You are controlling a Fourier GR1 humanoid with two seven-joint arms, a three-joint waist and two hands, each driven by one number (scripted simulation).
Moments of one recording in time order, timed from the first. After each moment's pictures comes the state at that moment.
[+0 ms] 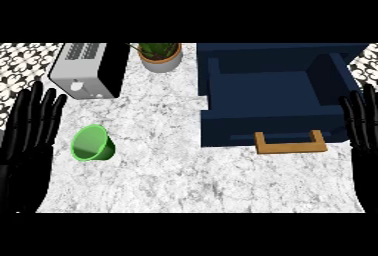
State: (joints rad) left arm 0.02 0.09 -0.03 -2.10 0.01 -0.01 0.01; right arm 0.04 -0.11 -0.02 -2.10 0.02 -0.01 -0.01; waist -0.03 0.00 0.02
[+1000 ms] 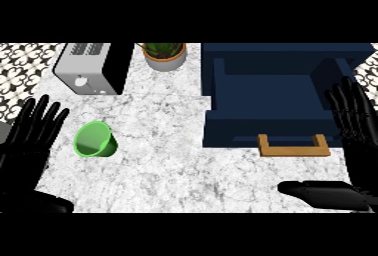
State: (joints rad) left arm 0.05 0.19 0.18 -1.80 0.45 -0.33 -0.01; right arm -0.02 -0.15 -0.03 -2.01 0.02 0.07 0.00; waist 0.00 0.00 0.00
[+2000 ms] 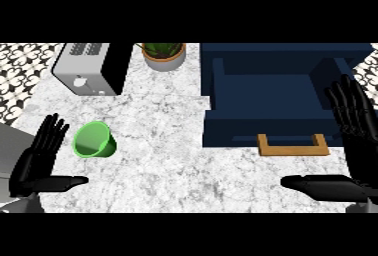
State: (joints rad) left arm -0.08 0.26 0.29 -1.11 0.16 -0.34 -0.42; right arm -0.04 -0.14 -0.08 -1.95 0.01 0.12 -0.05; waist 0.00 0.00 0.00
